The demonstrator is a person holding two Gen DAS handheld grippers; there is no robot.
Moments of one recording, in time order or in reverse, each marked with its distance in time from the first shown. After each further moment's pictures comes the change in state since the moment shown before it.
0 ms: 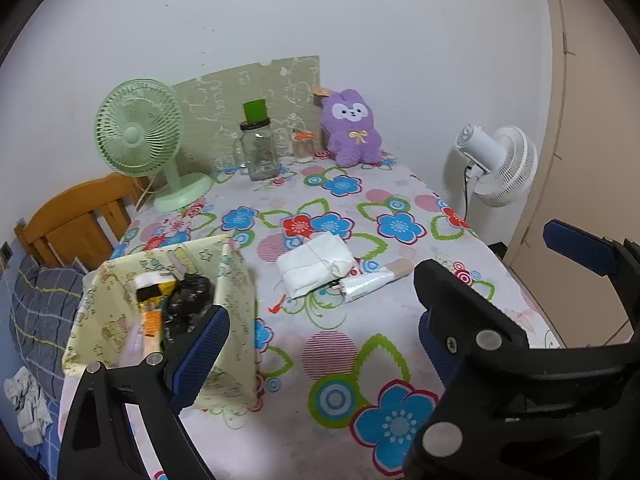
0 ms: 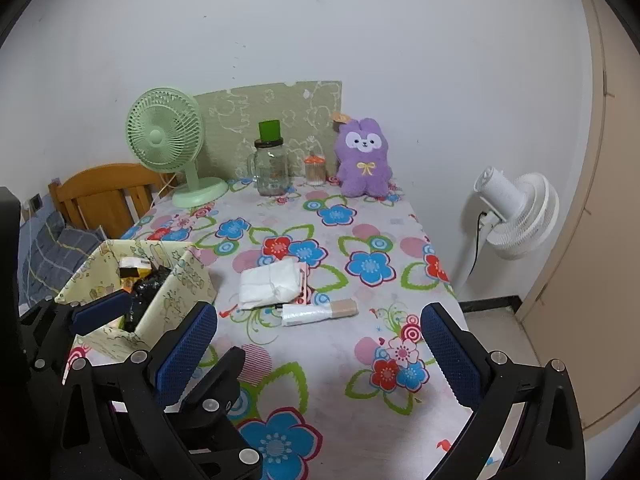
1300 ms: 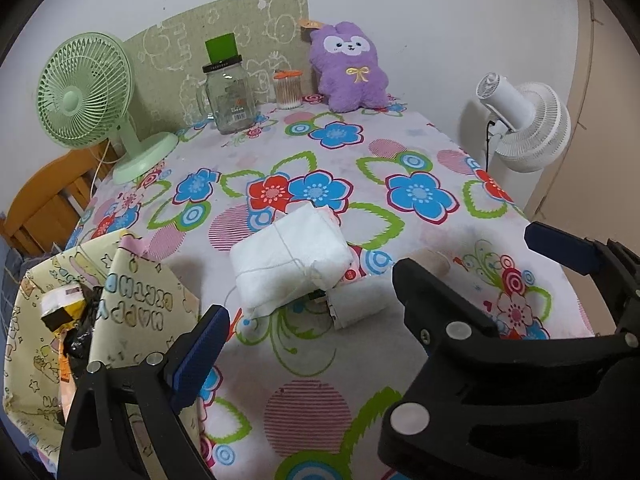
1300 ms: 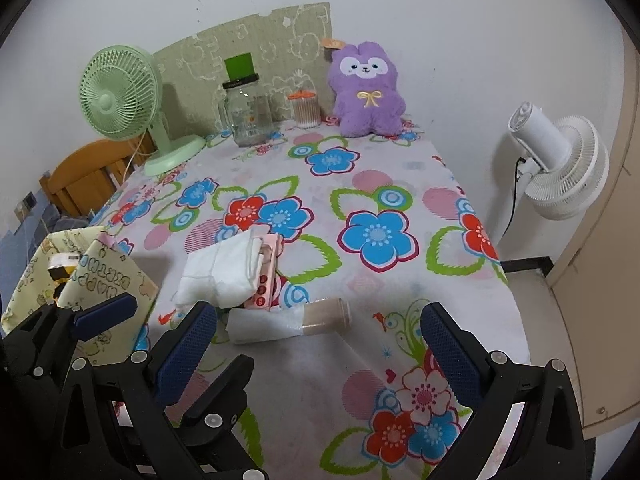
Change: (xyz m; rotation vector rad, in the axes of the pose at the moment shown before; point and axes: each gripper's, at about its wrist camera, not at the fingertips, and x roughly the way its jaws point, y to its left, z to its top) left arm 0.124 -0.016 0.020 0.000 0.182 0.015; right arm 0.142 -0.042 0.000 0.055 0.184 0.079
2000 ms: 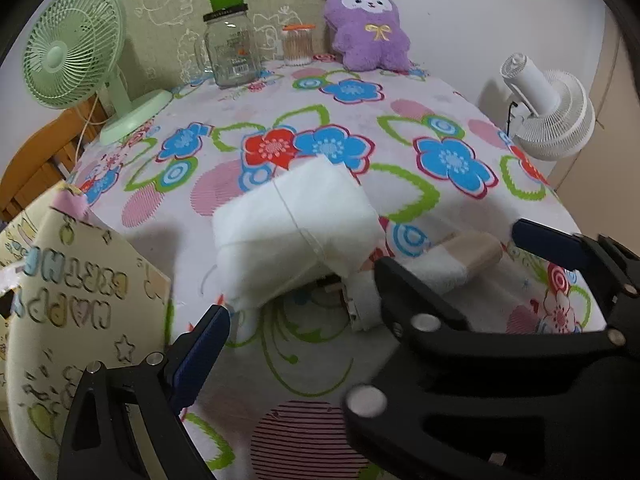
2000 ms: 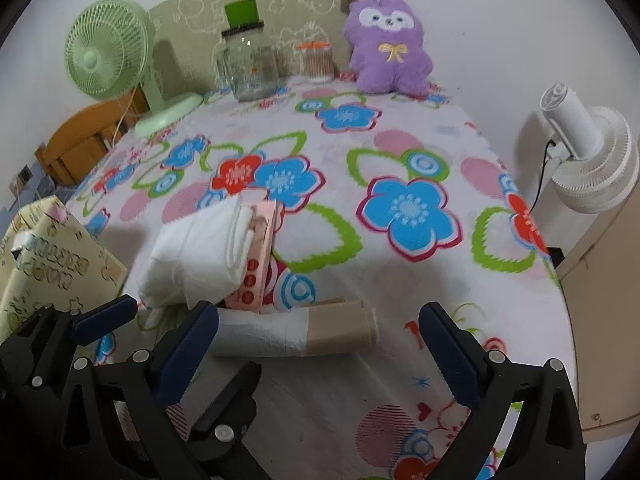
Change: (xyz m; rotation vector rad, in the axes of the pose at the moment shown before) left arm 0.051 0.008 -0.008 -0.047 0.105 -0.013; right arm 0.067 0.006 -0.002 -0.046 0.133 0.020
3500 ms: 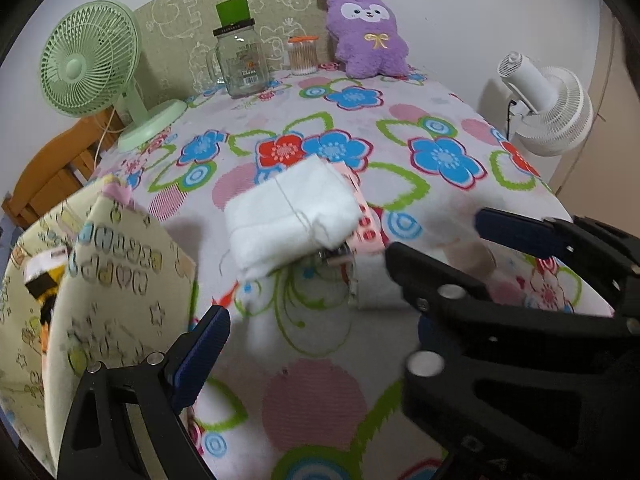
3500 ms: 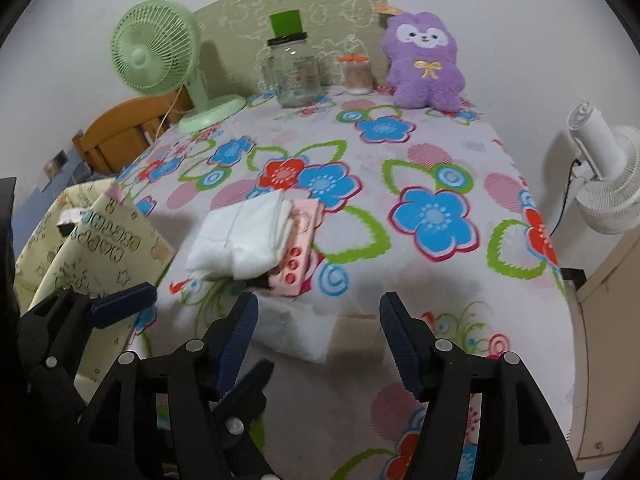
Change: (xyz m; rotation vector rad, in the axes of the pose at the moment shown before) left arm -0.027 -0.004 -0.014 0.010 -0.019 0.049; right arm -0.029 0.006 -0.009 -0.080 -0.026 0.131
